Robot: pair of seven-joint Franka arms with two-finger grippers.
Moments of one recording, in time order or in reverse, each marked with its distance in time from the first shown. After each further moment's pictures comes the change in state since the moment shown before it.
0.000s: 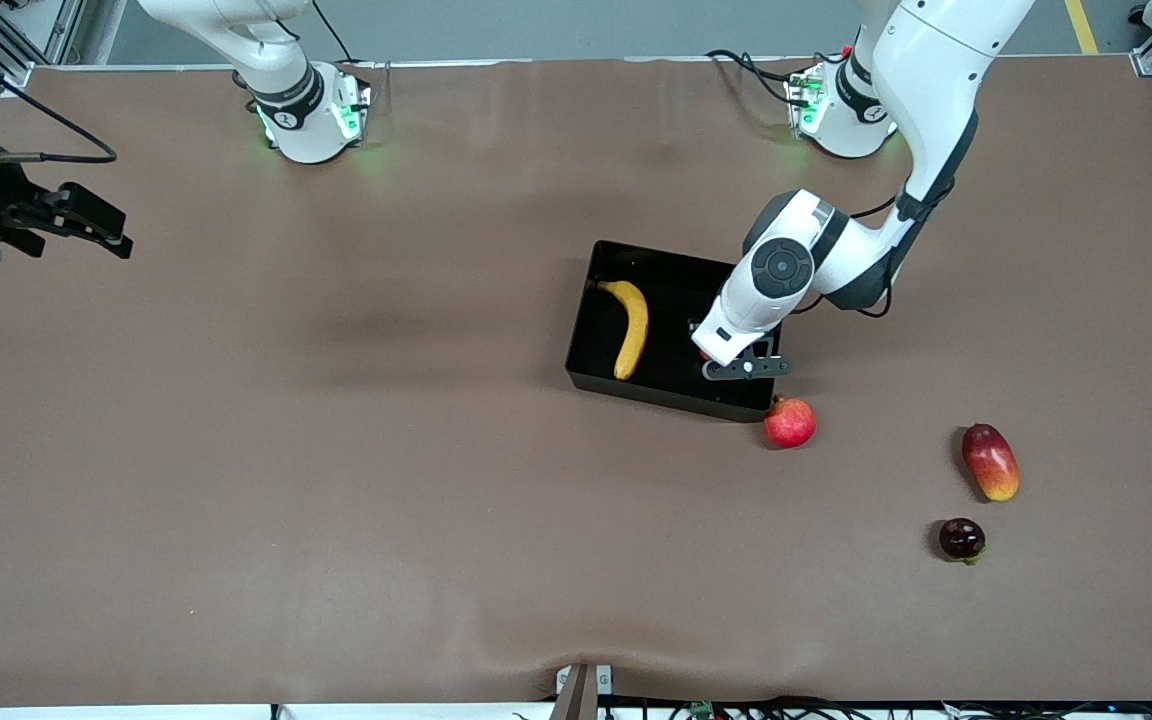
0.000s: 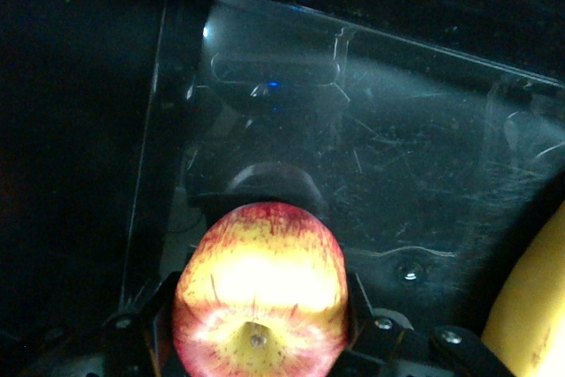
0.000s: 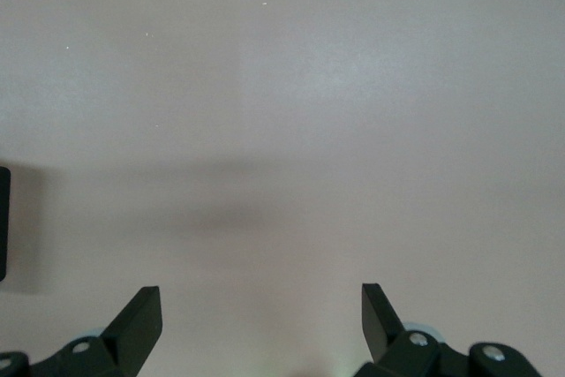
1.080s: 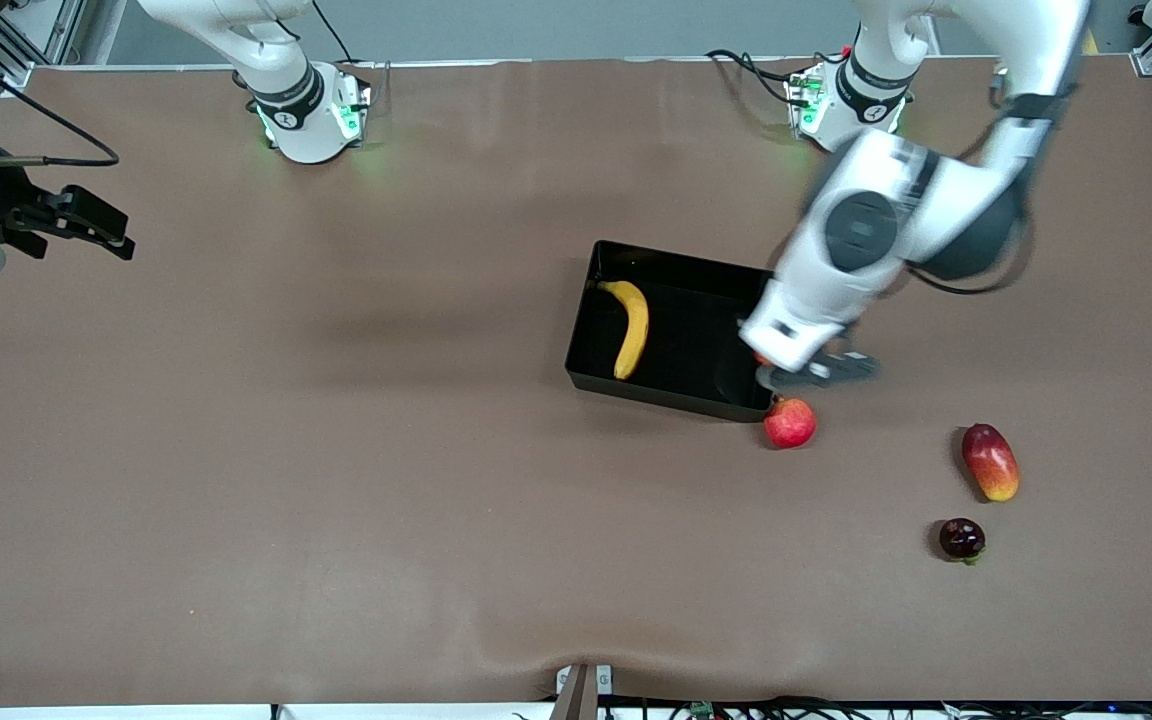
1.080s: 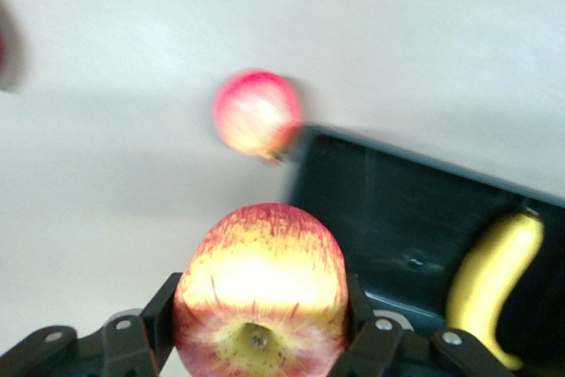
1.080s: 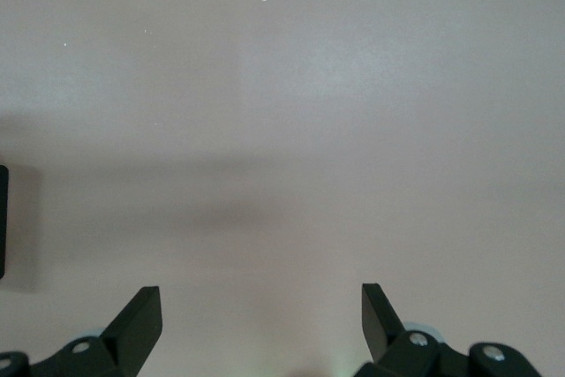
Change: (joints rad) left arm 0.124 -0.164 0.016 0.341 0.013 -0.521 0.137; right arm 0.000 0.005 0.000 -0.001 0.000 -0.002 0.000
